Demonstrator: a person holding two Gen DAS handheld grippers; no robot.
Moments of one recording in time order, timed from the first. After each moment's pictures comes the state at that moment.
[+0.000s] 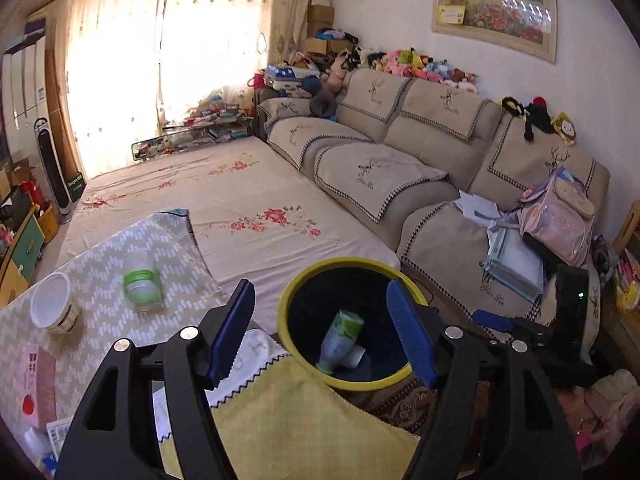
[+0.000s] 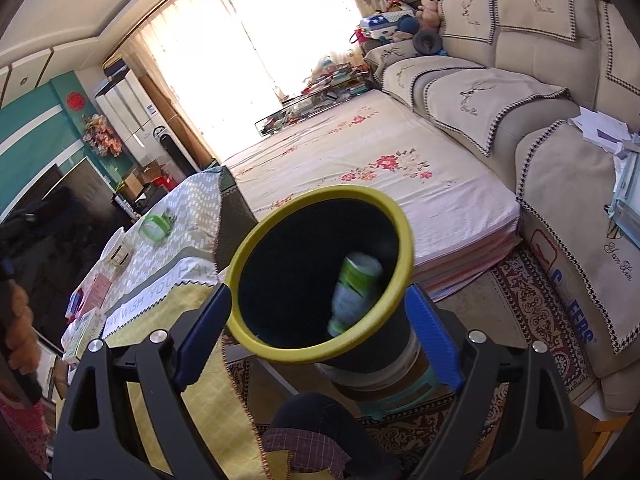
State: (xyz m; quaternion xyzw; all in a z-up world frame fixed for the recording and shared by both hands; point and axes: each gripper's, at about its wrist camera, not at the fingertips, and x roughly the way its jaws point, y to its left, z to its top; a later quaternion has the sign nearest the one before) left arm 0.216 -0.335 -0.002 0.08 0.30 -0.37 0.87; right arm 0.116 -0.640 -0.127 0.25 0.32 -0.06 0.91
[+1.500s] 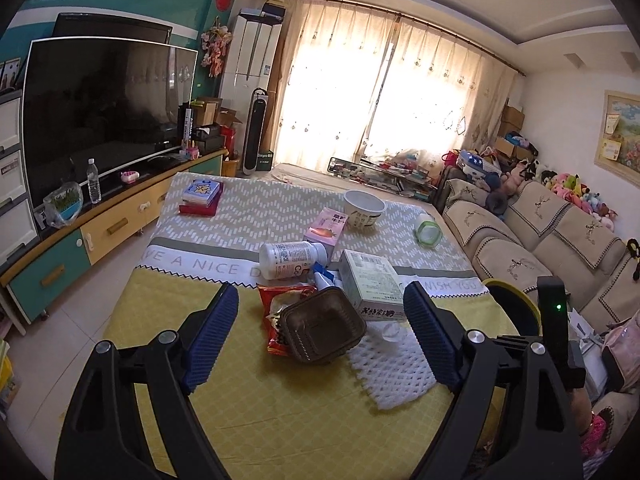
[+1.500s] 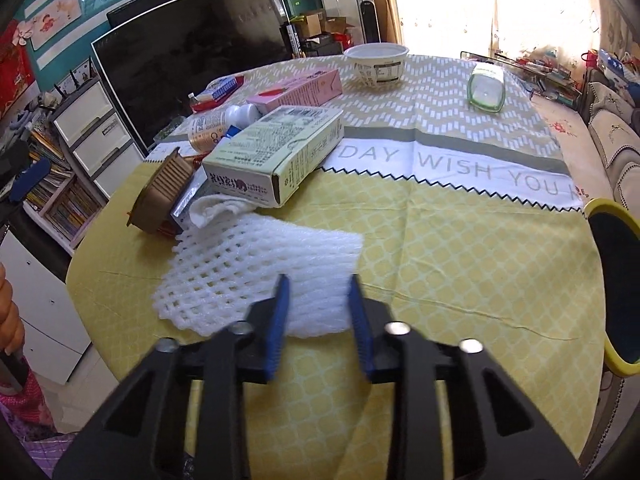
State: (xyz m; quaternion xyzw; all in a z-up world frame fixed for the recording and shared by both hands) left arm 0.051 0.024 -0.043 -0.09 0.25 -0.06 0.96; right arm 0.164 -0.315 -0.137 0.01 0.43 0.23 0.87
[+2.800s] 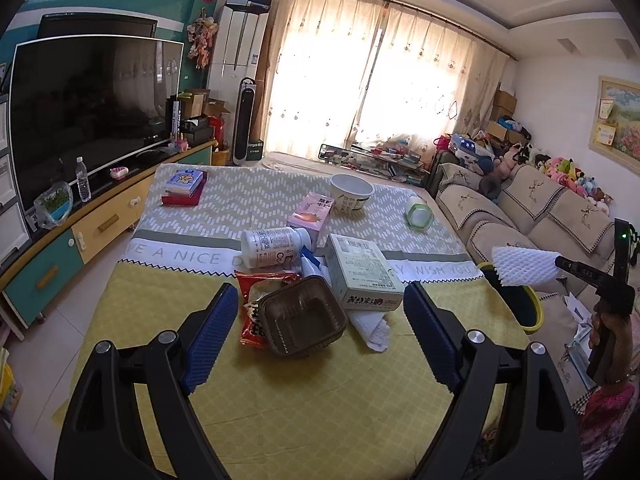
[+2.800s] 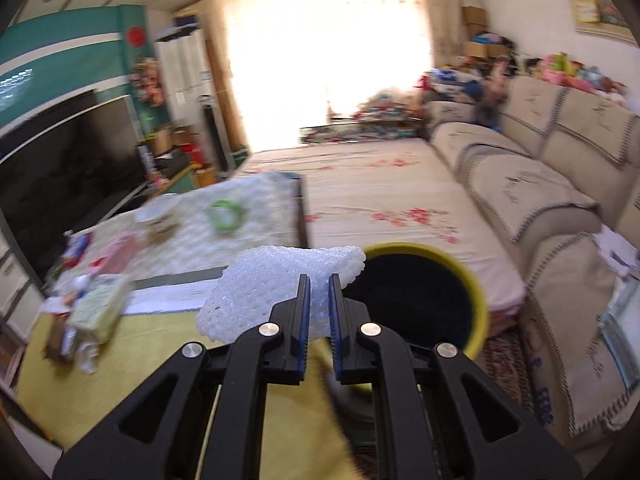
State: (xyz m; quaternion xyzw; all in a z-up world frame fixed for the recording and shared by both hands) left arm 0.063 0.003 -0.057 -0.08 0.27 -0.08 0.96; right arm 0.143 -0.526 -0.061 0.09 0.30 -0.06 0.95
